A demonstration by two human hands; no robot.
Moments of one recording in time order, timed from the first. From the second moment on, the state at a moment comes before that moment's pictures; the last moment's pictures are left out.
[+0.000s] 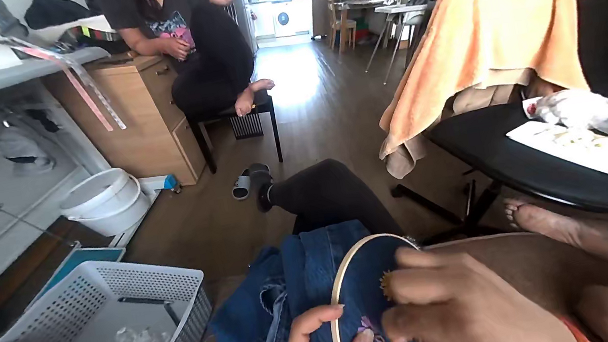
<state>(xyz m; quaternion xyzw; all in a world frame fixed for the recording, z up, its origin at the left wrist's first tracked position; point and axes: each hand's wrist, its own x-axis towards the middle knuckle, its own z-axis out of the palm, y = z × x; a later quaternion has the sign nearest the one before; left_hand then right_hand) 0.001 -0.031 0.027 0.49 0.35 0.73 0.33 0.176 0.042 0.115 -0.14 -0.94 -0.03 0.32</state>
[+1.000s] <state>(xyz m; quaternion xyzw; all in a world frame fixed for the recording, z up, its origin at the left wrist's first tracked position) 0.002 -0.033 0.033 0.52 0.37 0.70 0.32 0.194 0.002 0.077 -0.33 -0.89 -0.03 0.31</state>
